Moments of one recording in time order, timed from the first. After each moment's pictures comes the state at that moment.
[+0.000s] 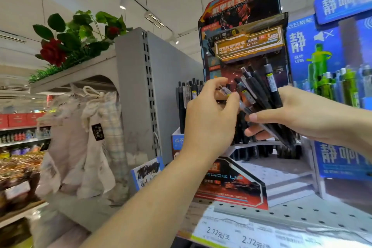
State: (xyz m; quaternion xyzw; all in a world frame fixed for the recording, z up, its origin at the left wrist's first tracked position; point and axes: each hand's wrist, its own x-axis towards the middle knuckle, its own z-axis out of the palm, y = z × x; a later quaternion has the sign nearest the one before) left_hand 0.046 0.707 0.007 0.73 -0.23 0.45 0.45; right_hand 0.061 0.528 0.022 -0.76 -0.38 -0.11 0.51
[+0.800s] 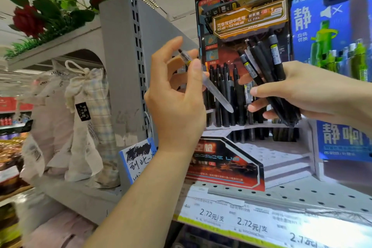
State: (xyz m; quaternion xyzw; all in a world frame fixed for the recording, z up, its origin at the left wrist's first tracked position) left_hand 0.049 0.726 -0.013 0.49 -0.31 0.63 0.52; right_hand 0.070 0.526 0.023 -0.77 -0.30 -0.14 0.54
